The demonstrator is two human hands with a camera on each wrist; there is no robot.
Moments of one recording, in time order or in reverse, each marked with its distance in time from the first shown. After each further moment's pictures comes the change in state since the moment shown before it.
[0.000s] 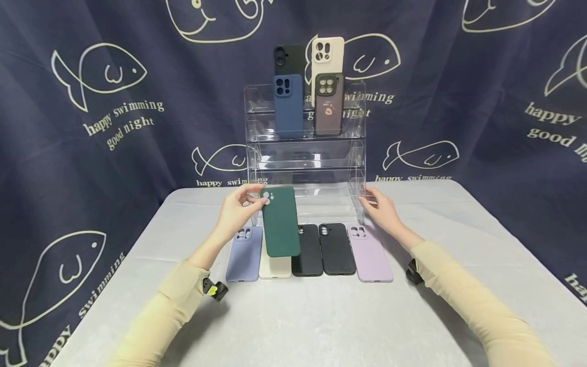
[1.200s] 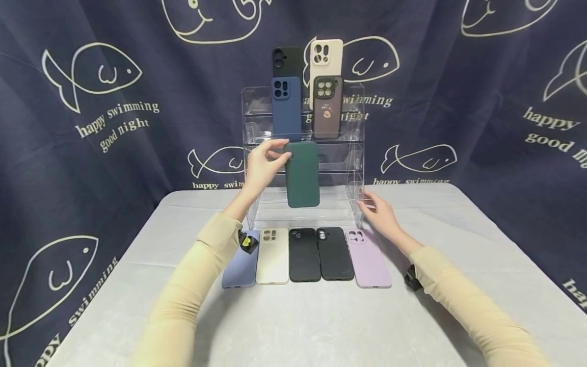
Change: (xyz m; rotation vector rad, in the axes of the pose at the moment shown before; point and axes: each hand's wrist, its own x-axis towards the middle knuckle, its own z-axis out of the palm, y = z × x) left_hand 0.107 0.010 0.041 0.090 0.162 0.253; right_hand -0.002 -0.001 0.000 -0.029 -0.003 0.009
